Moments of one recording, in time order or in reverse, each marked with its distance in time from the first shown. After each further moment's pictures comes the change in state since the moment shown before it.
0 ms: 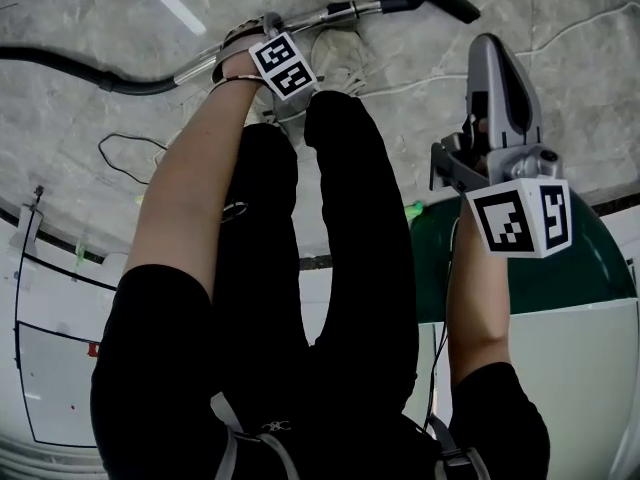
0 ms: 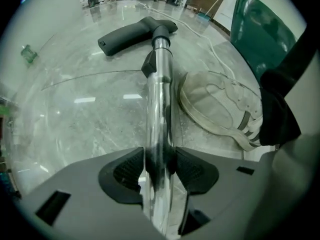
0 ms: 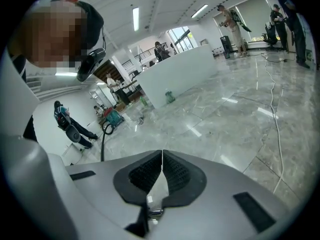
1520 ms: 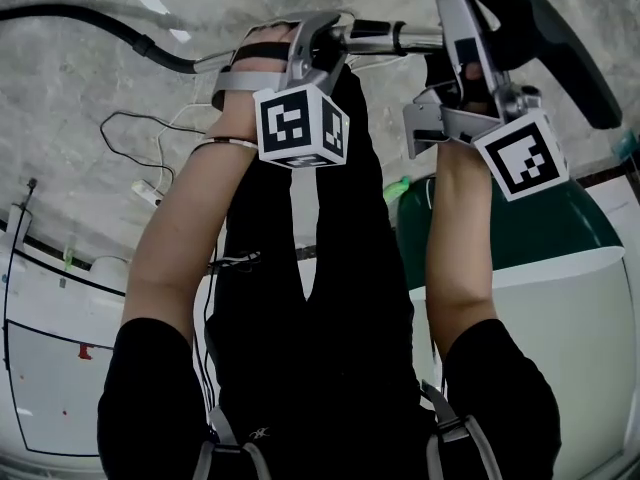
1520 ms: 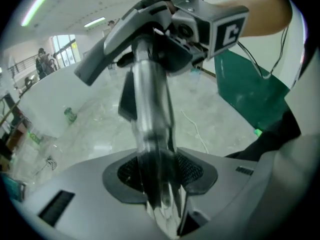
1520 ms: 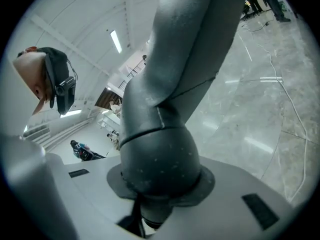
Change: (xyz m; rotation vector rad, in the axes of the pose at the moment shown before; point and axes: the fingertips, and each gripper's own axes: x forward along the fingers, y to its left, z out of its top) left arm -0.360 -0.013 0.092 0.069 -0.554 0.188; right arm -0.046 0.122 0.079 0.281 -0.077 0.172
